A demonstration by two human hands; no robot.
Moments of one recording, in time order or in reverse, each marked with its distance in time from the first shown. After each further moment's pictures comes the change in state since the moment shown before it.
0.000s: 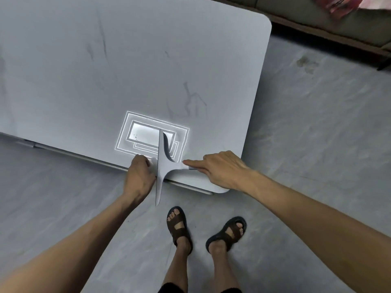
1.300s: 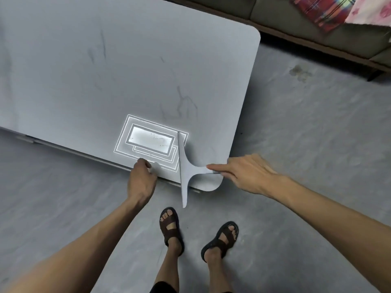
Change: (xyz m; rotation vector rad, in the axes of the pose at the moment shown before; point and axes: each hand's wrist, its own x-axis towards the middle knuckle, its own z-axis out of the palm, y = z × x) left_hand -0.040 0.028 0.021 -0.097 0.034 -0.088; right_hand -0.091 0.049 -0.029 -0.106 -0.030 0.040
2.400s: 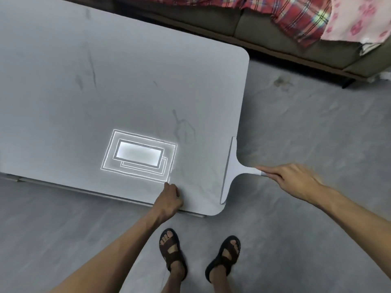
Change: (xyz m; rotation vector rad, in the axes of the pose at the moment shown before) left_hand 0.038 0.036 0.018 0.150 -0.600 0.147; right_hand -0.028 0.086 0.000 0.095 -0.002 0.492
